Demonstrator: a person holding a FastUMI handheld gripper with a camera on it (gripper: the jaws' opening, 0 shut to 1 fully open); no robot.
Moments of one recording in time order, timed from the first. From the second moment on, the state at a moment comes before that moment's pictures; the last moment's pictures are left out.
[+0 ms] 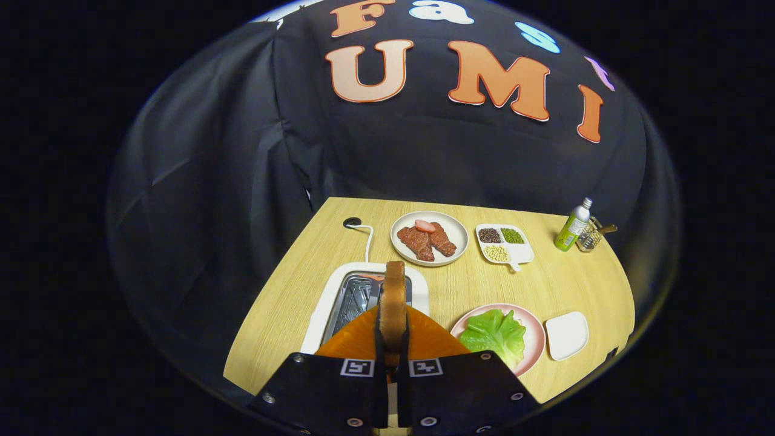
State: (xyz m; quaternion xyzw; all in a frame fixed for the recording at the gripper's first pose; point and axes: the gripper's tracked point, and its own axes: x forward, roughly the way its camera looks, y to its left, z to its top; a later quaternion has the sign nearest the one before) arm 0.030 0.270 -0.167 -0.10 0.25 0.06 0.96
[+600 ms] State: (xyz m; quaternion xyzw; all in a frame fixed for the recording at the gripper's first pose) arm 0.021 0.233 -0.107 -0.07 0.19 0.05 0.98
